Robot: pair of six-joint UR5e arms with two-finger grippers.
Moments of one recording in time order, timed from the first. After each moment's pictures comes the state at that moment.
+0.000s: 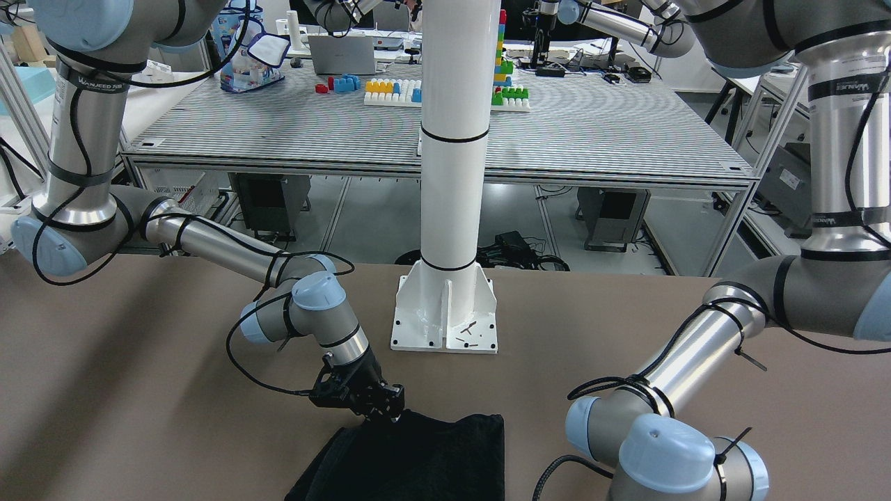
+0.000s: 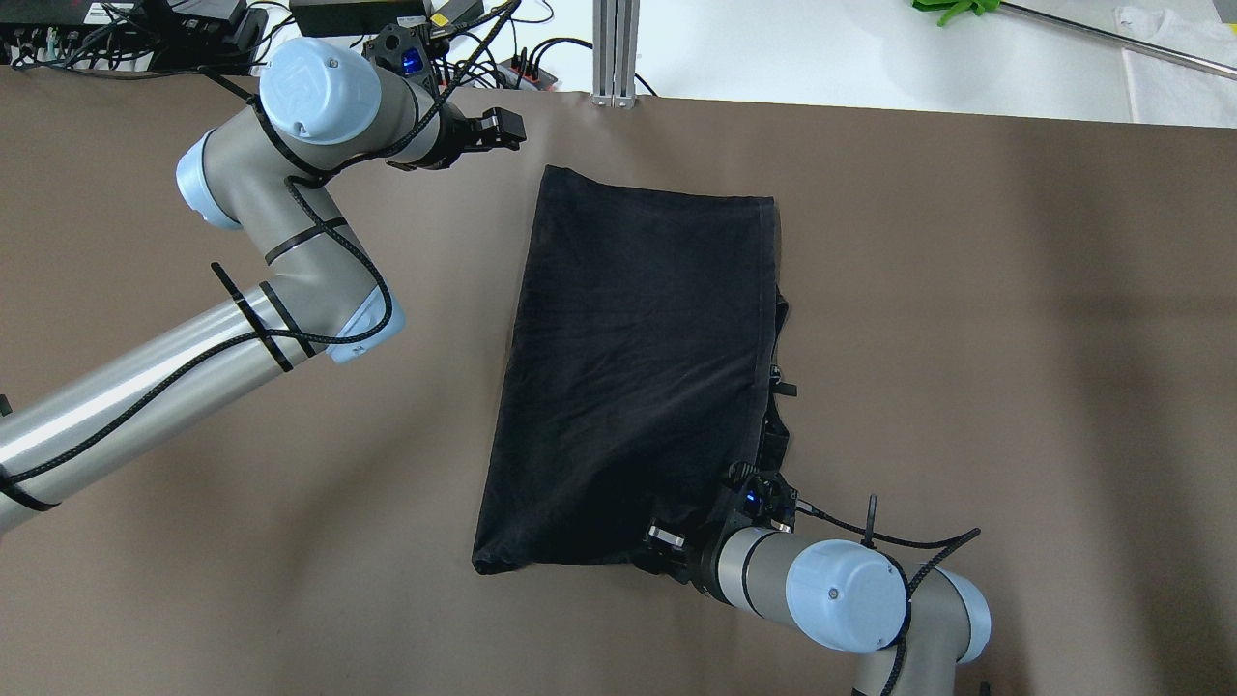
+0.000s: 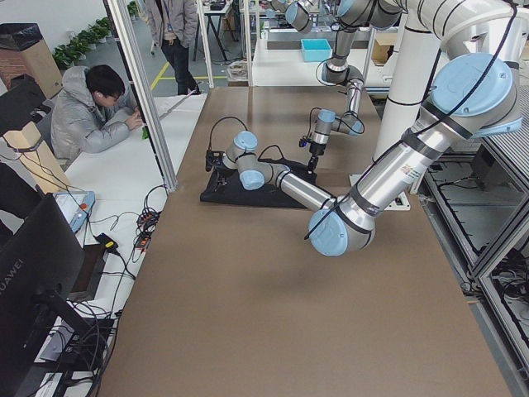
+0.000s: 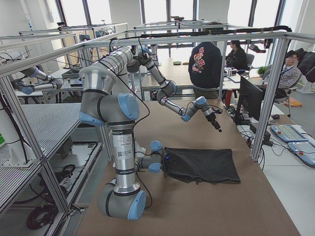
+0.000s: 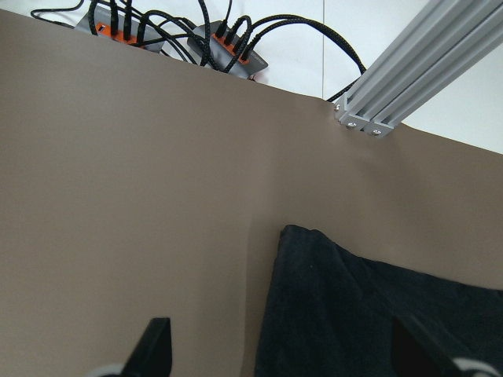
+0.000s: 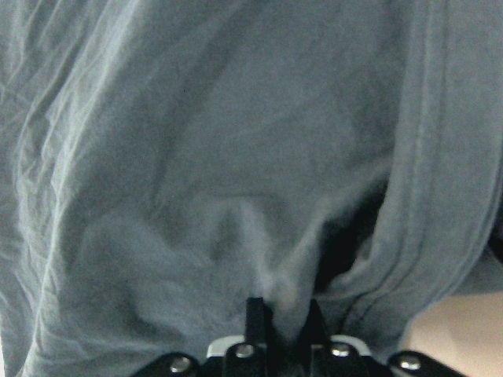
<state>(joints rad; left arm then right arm) -0.88 -2.40 -1.25 -2.21 -1.76 -1.28 0.30 -1.23 1.75 -0.89 1.57 1.77</state>
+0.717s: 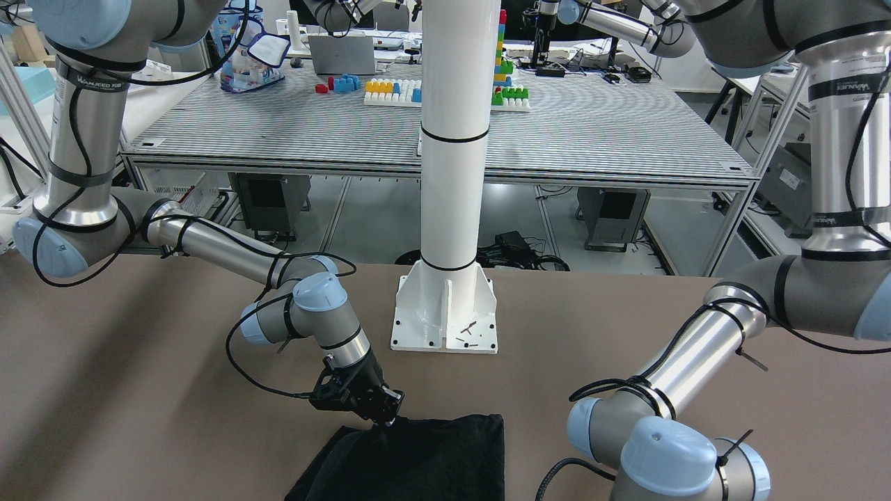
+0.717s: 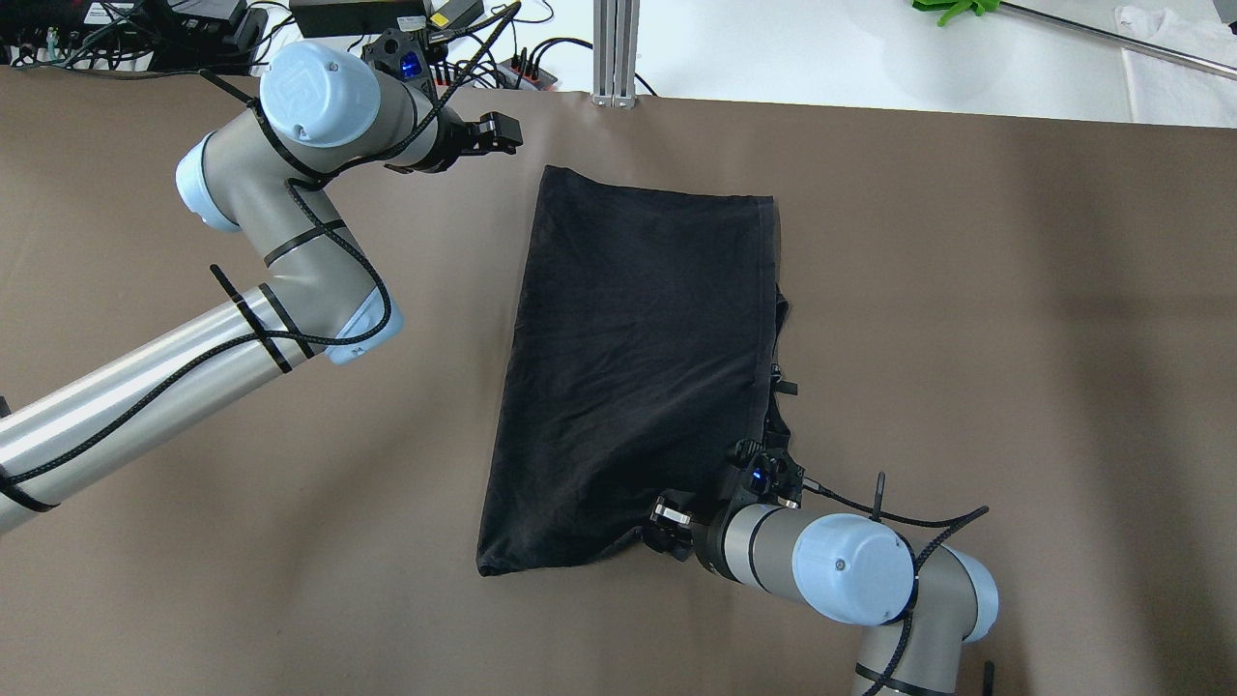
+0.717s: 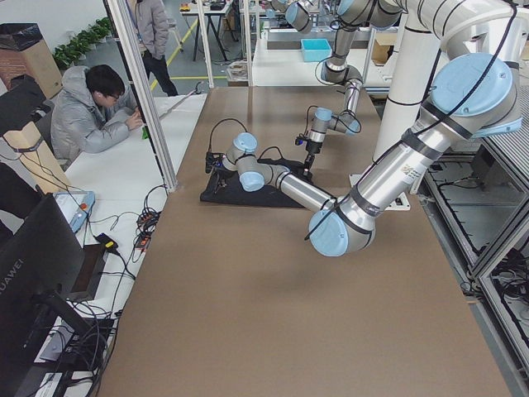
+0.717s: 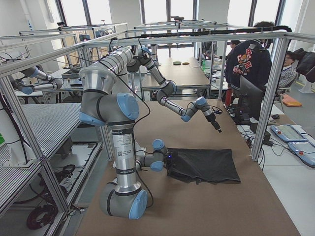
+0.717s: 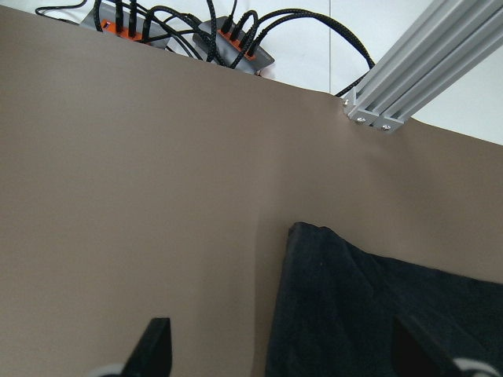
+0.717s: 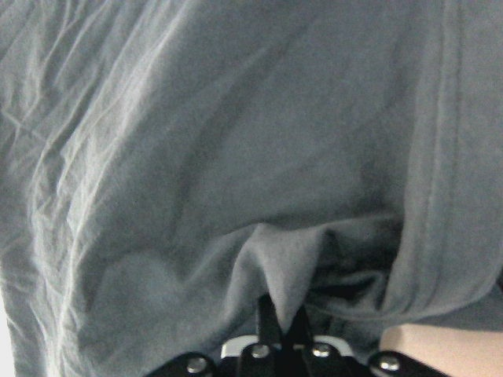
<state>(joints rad) -0.88 -2.40 -1.24 -2.21 -1.77 -1.27 0.34 -1.23 1.76 -0.90 1.60 1.75</state>
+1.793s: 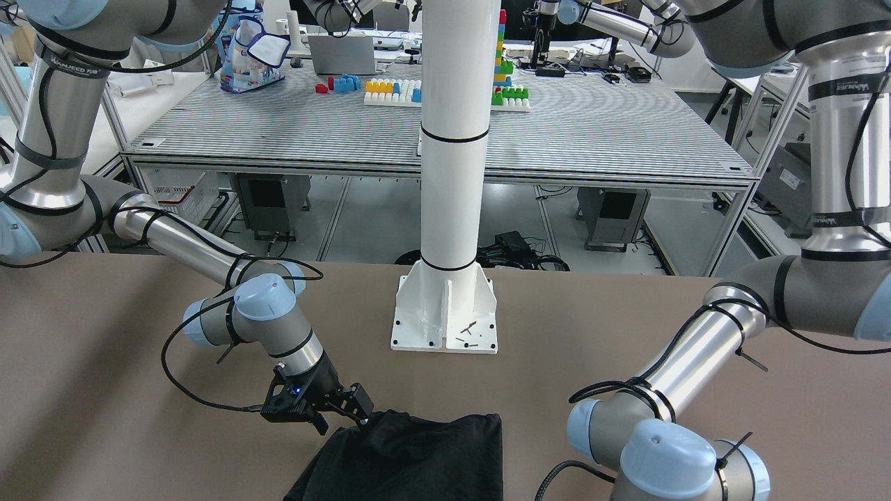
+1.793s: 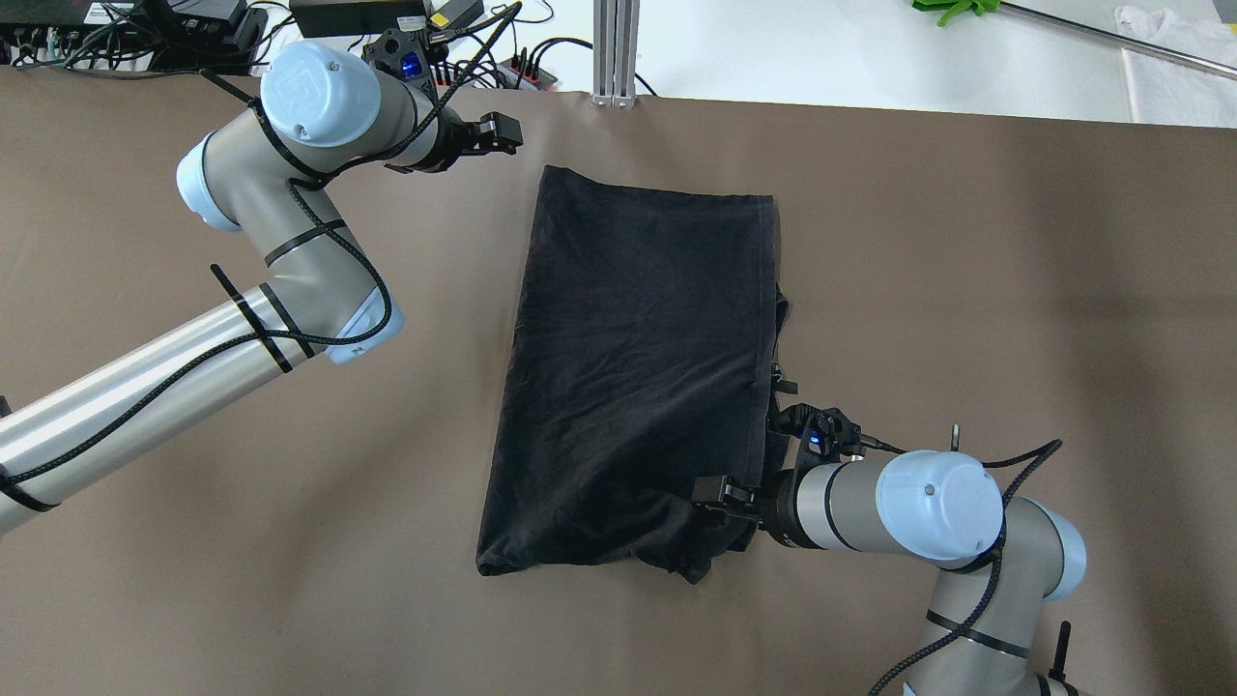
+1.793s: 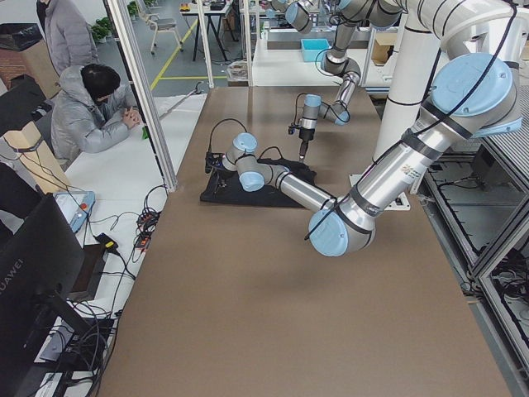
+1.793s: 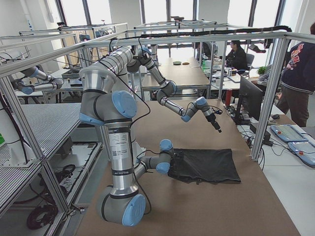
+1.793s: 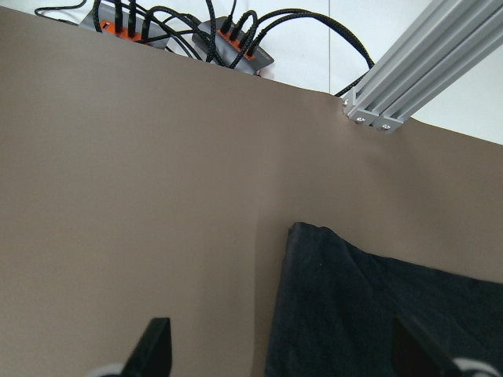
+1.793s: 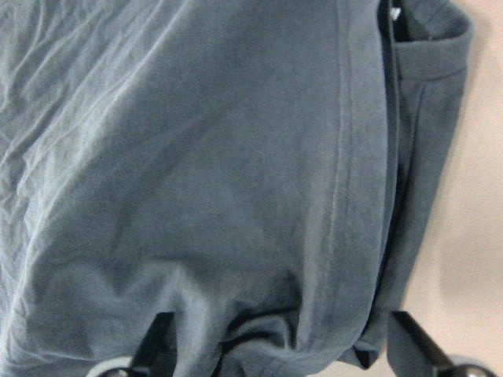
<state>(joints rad) -0.88 -2.40 -1.24 -2.21 -1.77 -1.27 0.46 -1.32 1.84 -0.94 1.80 1.57</state>
